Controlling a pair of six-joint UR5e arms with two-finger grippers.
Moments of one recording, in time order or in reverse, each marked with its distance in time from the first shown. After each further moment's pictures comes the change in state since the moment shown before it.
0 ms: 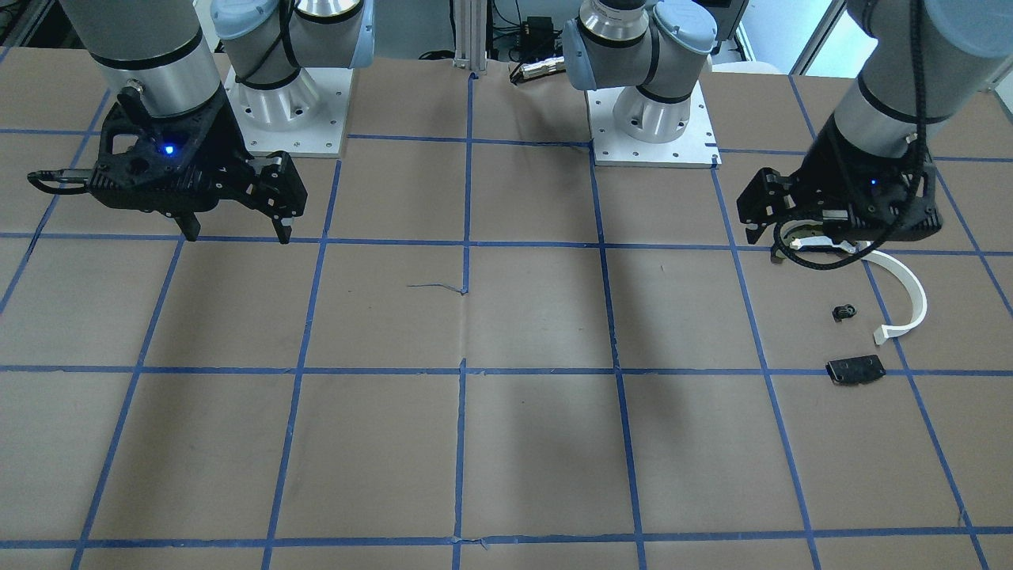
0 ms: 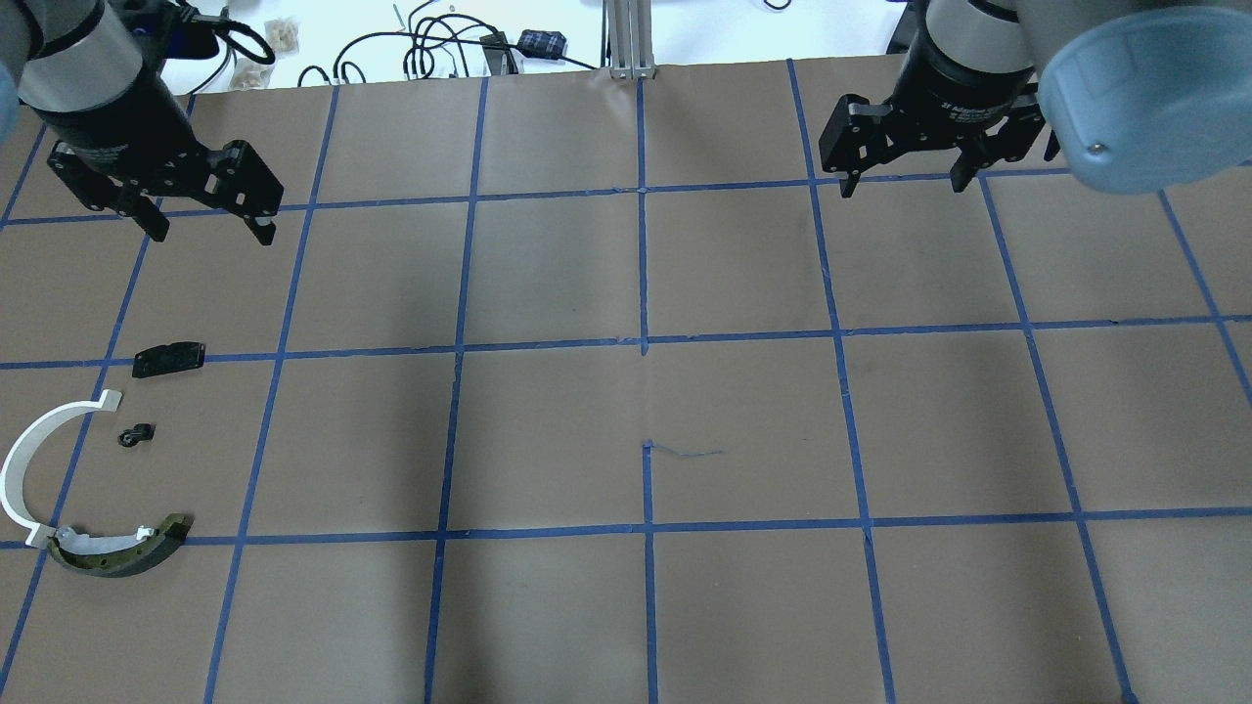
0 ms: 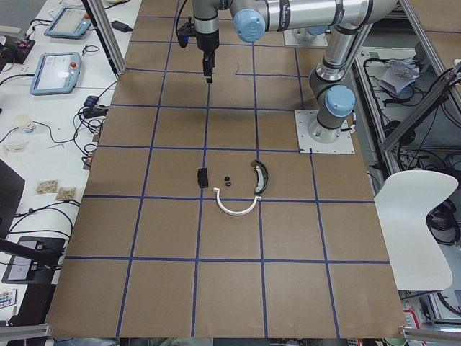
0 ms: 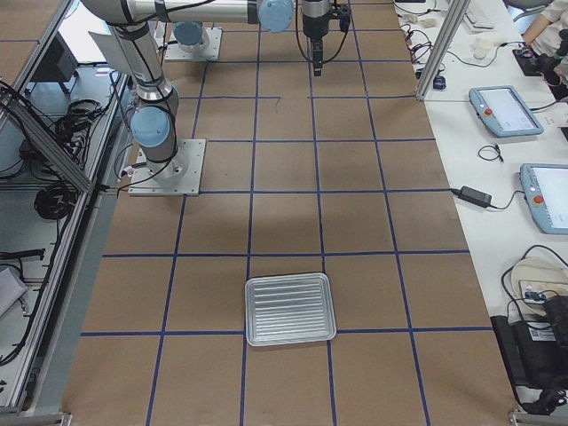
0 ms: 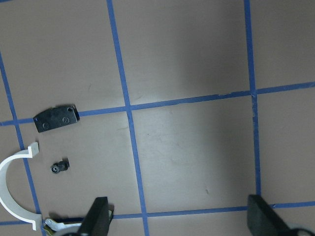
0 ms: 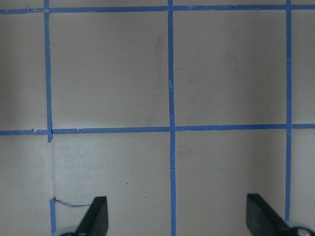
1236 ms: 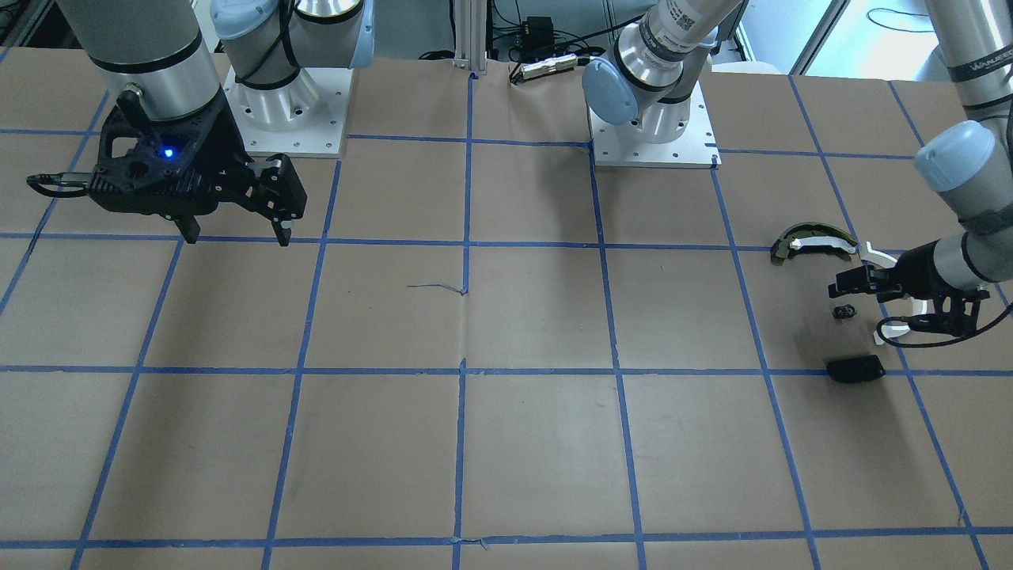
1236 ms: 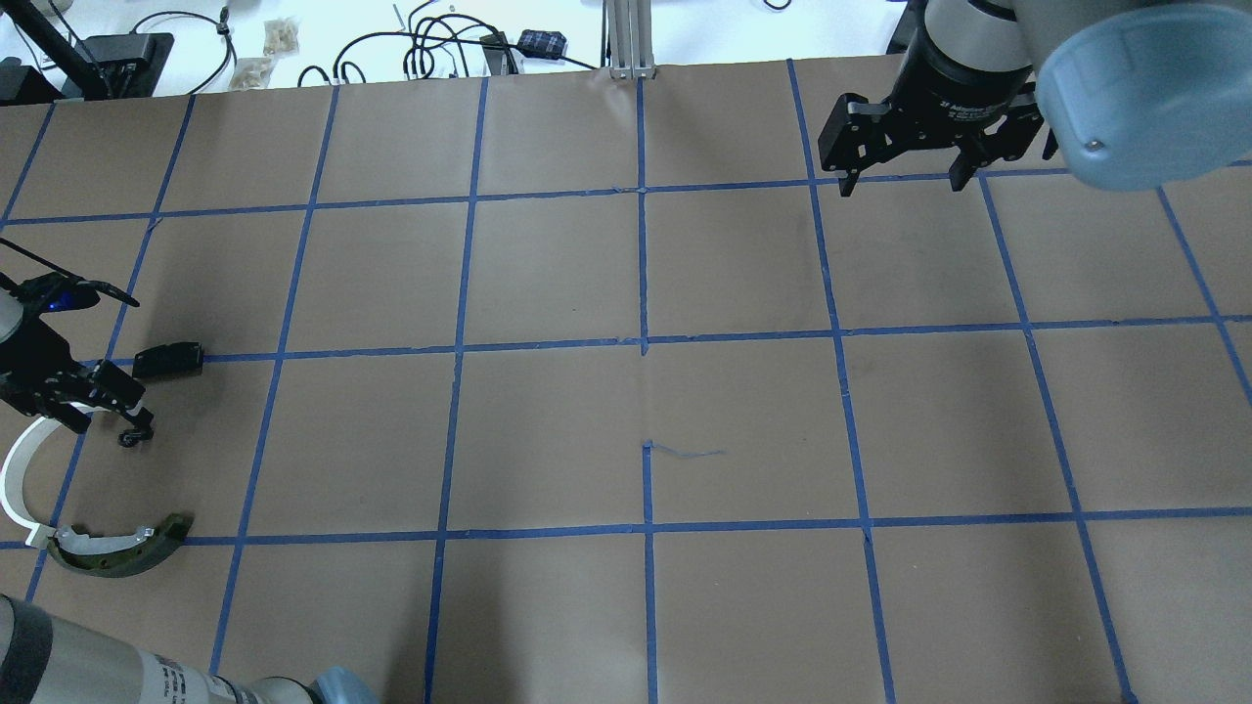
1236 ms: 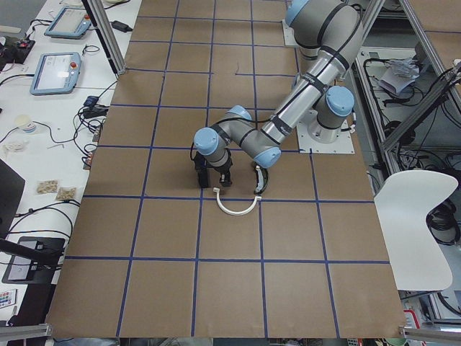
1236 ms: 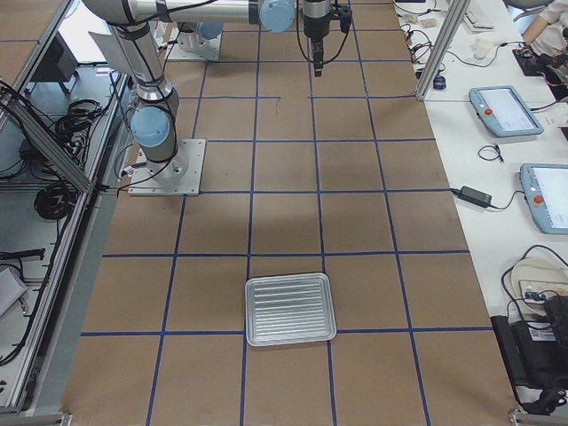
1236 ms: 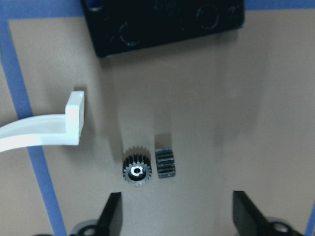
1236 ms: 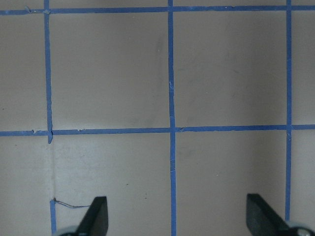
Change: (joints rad) left arm 0.572 -0.323 -0.227 0.287 -0.010 0.568; right arm 0.000 0.004 -0.005 0.000 0.000 -0.001
